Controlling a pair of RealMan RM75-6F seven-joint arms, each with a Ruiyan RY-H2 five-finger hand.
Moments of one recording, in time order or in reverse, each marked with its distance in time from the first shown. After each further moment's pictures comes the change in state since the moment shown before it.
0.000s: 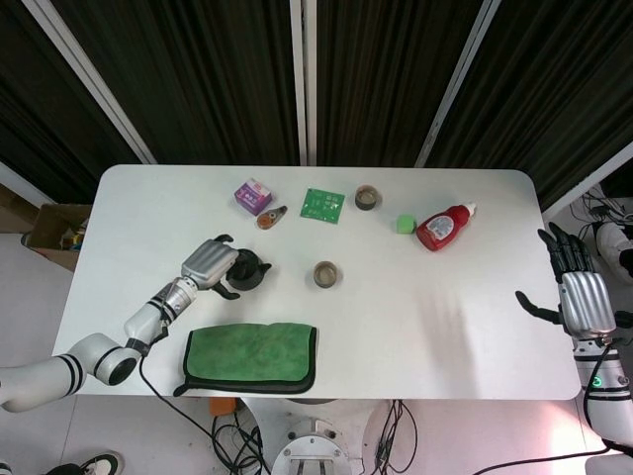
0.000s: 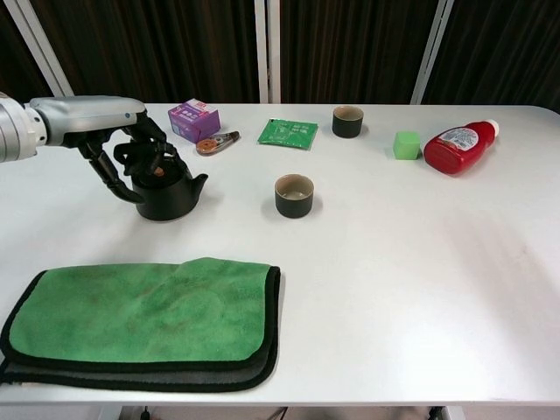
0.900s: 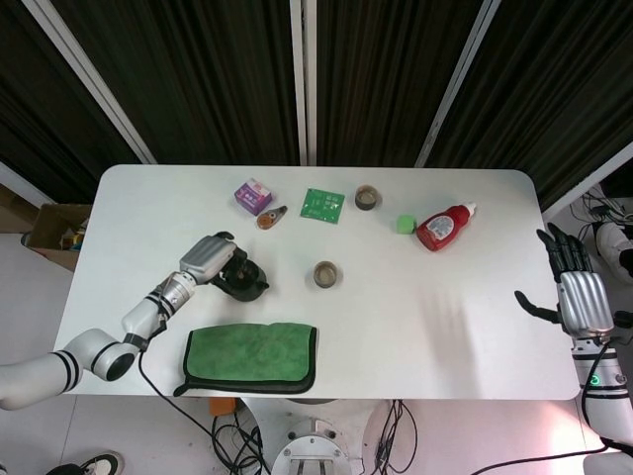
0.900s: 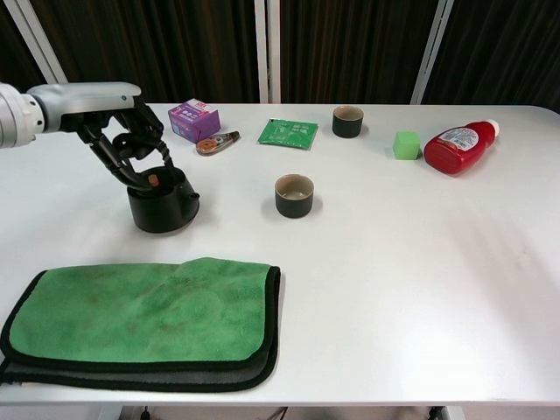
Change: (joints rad) left arm -0.008 0.030 -0.023 -0.017 -0.004 -0.026 -0.158; right arm 0.001 -0.015 0.004 0.020 0.004 -0.017 0.006
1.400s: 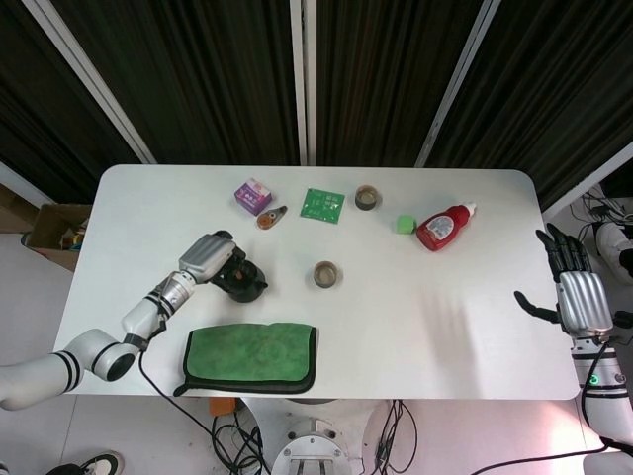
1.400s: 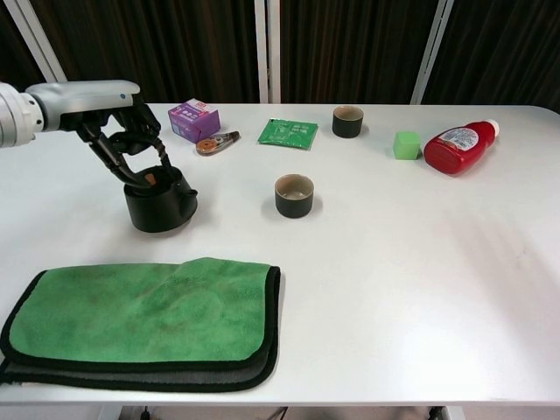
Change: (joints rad) left arm 0.005 -0.015 0.003 0.017 0.004 0.028 0.021; right arm 0.001 -0.001 0.001 0.002 0.002 -0.008 -0.001
